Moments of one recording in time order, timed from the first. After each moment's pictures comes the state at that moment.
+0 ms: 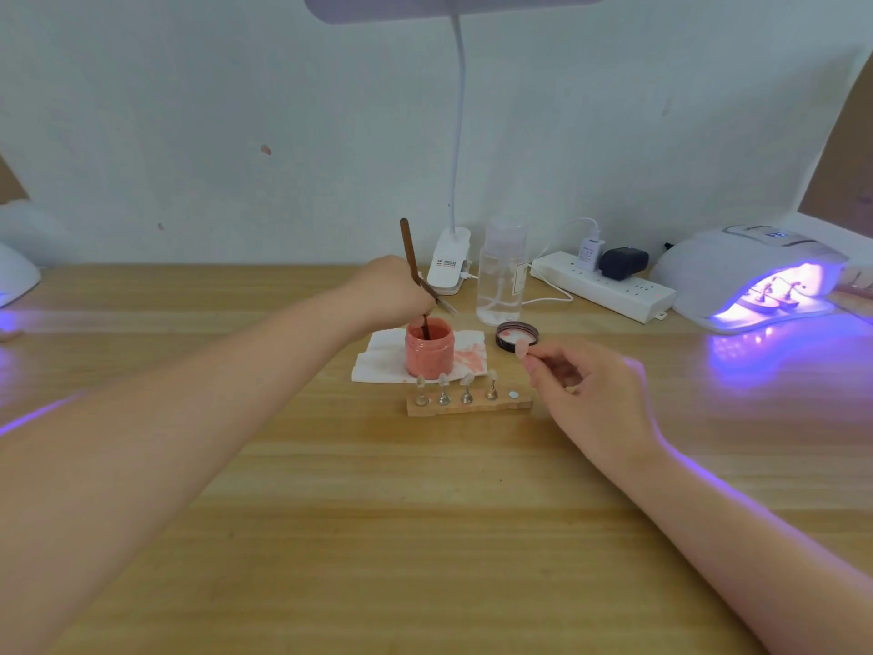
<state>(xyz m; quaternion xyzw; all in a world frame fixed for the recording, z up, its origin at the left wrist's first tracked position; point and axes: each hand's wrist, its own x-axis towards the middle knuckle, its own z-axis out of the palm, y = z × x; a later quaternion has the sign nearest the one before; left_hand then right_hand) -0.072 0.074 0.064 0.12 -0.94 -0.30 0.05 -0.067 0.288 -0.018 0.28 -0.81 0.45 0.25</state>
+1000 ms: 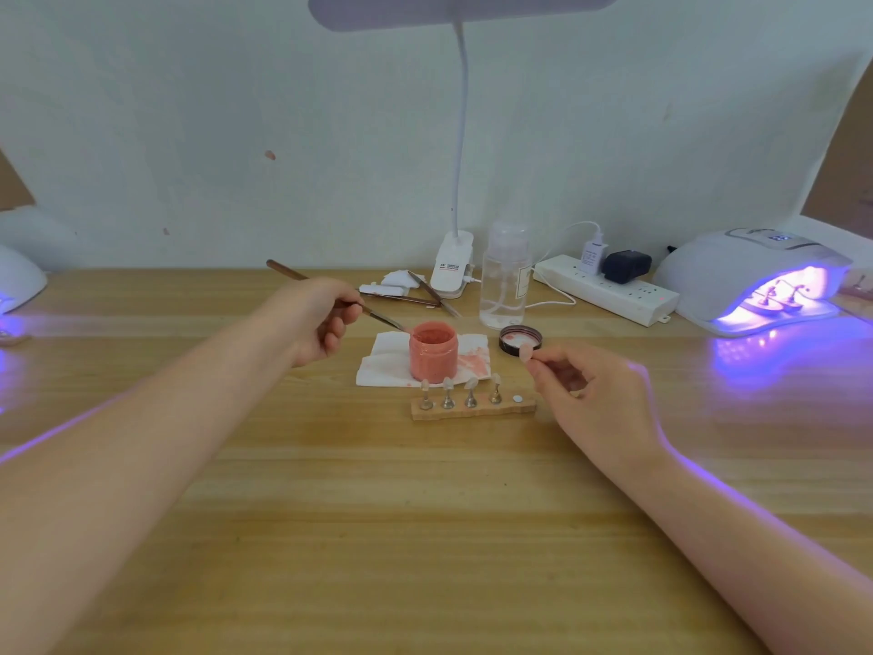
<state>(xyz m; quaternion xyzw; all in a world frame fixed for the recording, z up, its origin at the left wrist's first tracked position) -0.055 0.008 0.042 0.29 -0.68 -0.67 0.07 -0.065 0.288 -0.017 0.28 -0.81 0.45 0.25</state>
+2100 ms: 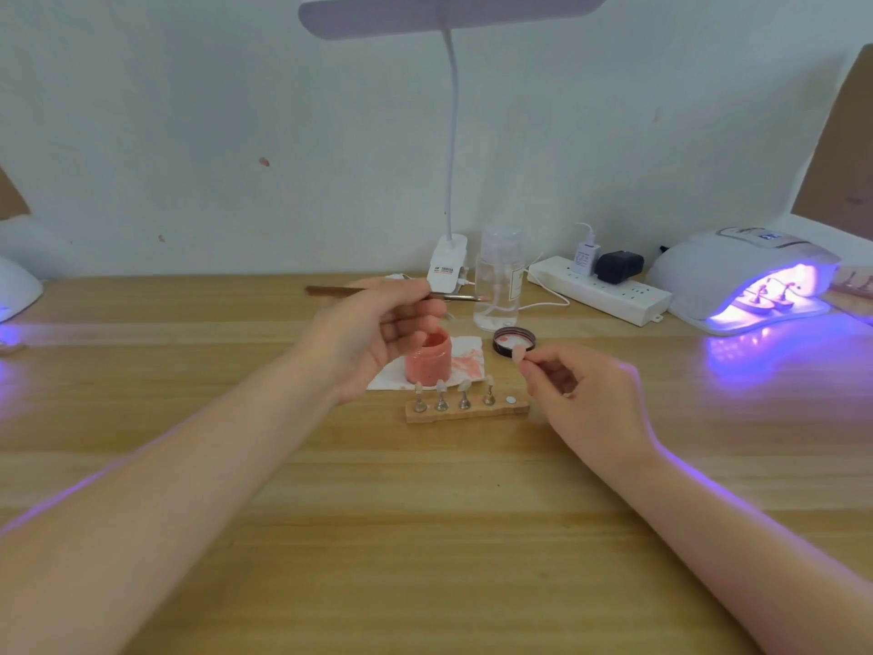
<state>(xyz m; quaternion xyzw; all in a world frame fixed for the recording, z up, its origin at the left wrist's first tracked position) -0.022 0.081 0.051 0.05 -0.60 -0.79 0.10 -0.061 0.287 -0.012 0.27 -0.82 0.46 0.22</state>
